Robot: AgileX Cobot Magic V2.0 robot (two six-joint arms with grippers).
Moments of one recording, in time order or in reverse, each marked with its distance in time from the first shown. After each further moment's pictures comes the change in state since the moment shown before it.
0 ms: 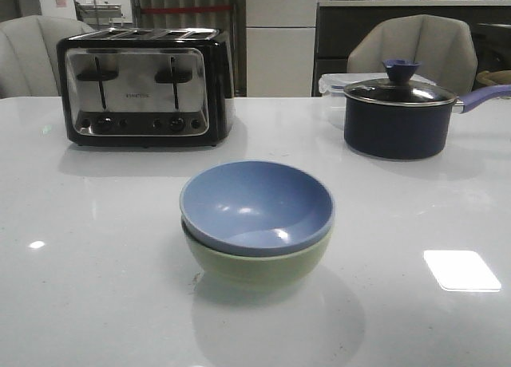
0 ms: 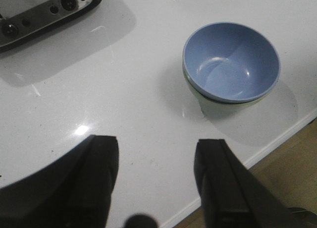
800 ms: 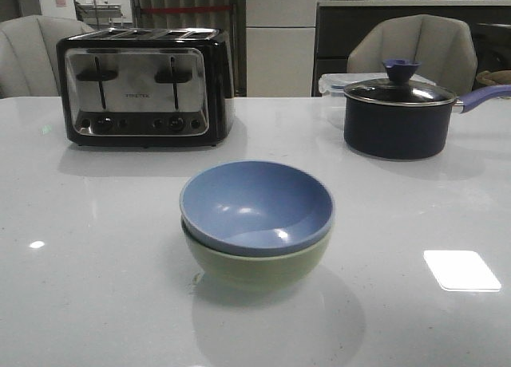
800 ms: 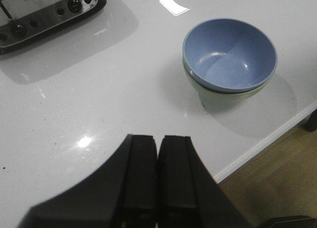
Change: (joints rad) left arm 0.000 -0.135 0.093 0.007 -0.010 0.000; right arm 0.000 0.000 0.000 0.000 0.000 0.000
